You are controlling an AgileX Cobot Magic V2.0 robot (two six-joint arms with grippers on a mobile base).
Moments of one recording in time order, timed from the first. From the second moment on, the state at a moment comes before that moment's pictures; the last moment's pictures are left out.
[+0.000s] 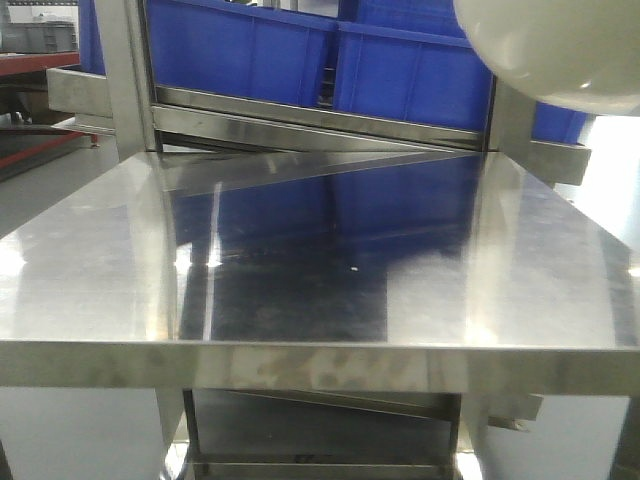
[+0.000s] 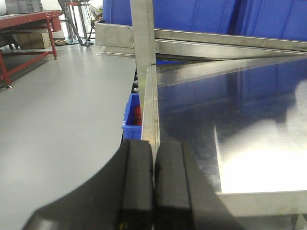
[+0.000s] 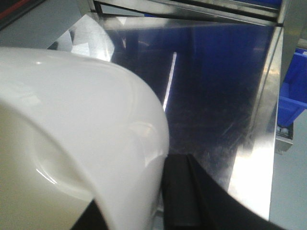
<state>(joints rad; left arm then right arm) -0.10 -0.01 0.01 0.00 0.16 0.04 0.35 0.65 -0.73 0.07 0.56 0.11</state>
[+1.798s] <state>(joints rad) -0.10 -0.01 0.01 0.00 0.16 0.04 0.35 0.65 -0.73 0.07 0.56 0.11</state>
